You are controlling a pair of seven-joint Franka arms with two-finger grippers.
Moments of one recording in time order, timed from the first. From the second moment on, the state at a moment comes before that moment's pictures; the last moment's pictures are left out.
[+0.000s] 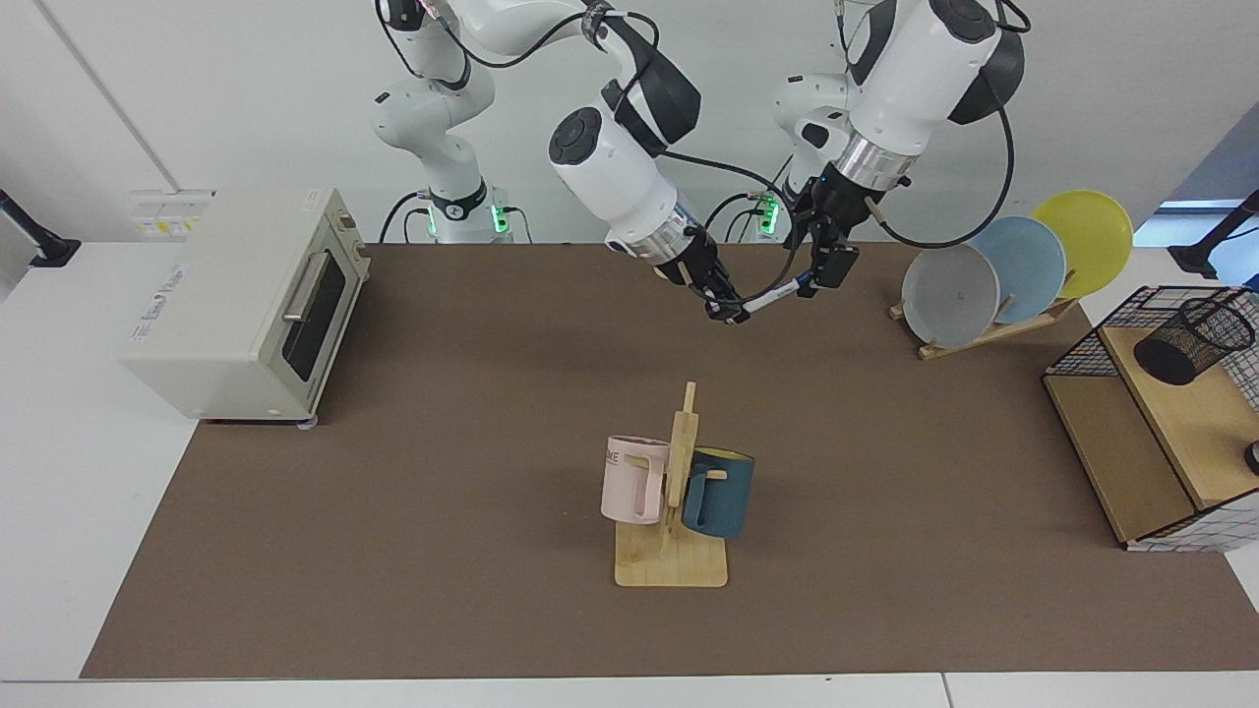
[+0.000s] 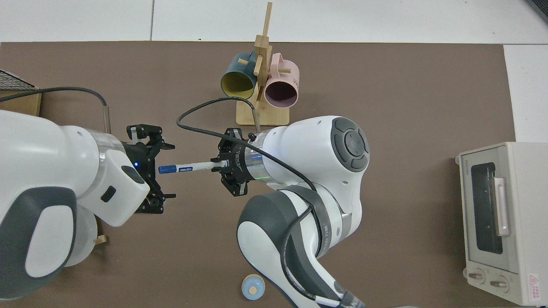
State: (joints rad) left arm -0.11 -0.16 -0.20 -1.93 -0.26 1.88 1.36; right arm 0.73 0.29 -0.12 -1.64 0.70 2.25 1.72
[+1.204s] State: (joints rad) left arm -0.11 -0.17 -0.19 -1.92 -0.19 1.92 1.44; right arm 0.74 0.29 -0.13 -1.64 0.71 2.25 1.72
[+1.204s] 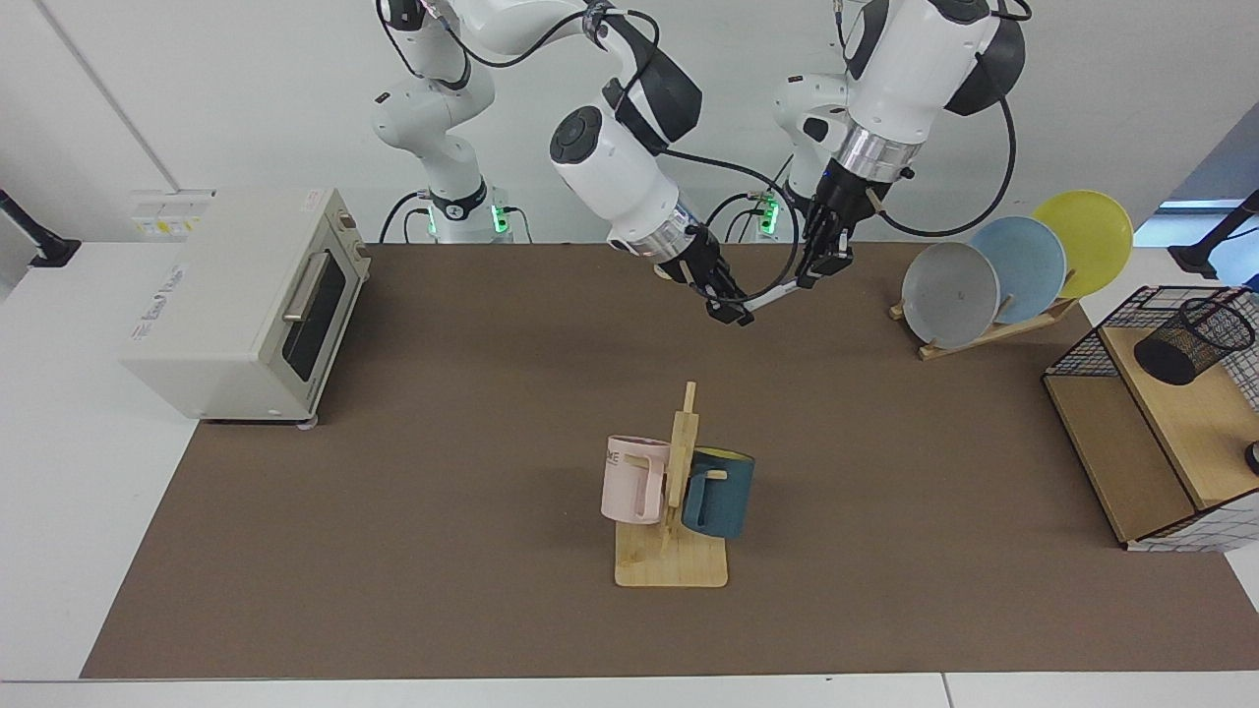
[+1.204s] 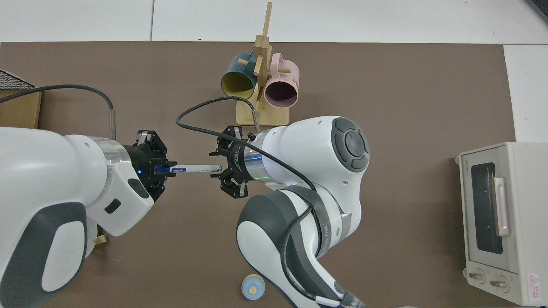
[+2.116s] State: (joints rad) left arm -0.10 -0.13 0.06 -1.91 0.10 1.88 1.38; right arm 0.70 0.19 -0.15 -1.64 0.20 1.88 1.23
